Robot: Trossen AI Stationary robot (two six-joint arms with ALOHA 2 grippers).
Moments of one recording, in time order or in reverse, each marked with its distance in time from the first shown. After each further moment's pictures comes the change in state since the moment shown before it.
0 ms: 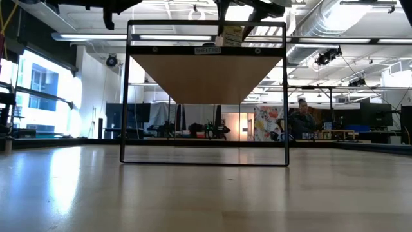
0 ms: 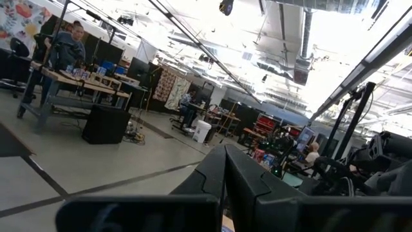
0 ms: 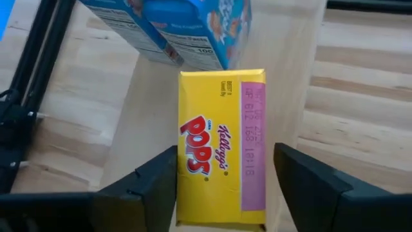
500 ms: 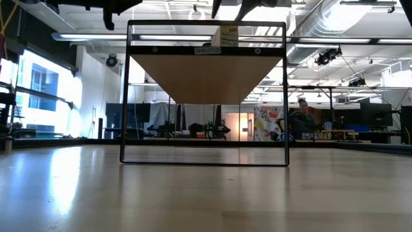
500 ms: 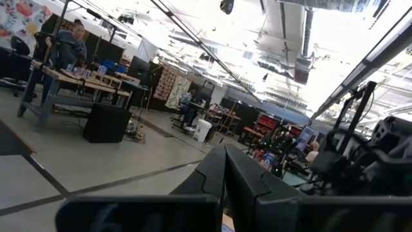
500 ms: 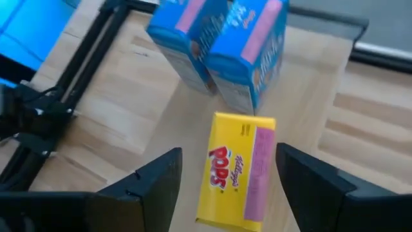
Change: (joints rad) left arm 0.000 0.000 0.000 -0.008 0.000 0.000; right arm 0.000 -0.001 0.118 0.025 0.039 -0.211
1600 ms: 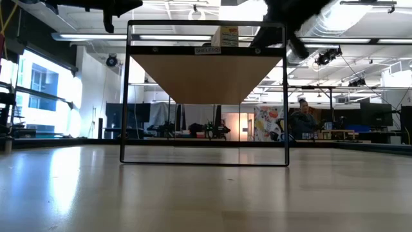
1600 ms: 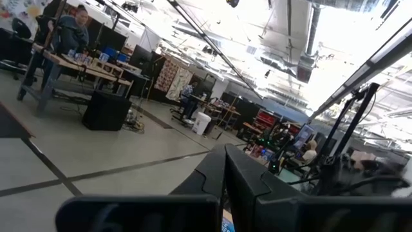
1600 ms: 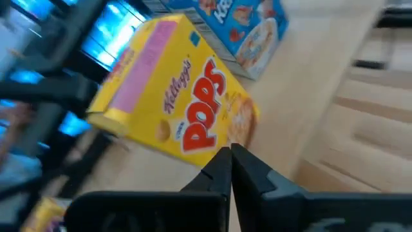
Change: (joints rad) left arm 0.001 -0.003 0.000 -0.036 0.000 -0.043; right arm -0.001 -0.661 -1.247 1.046 -0.095 -0.092
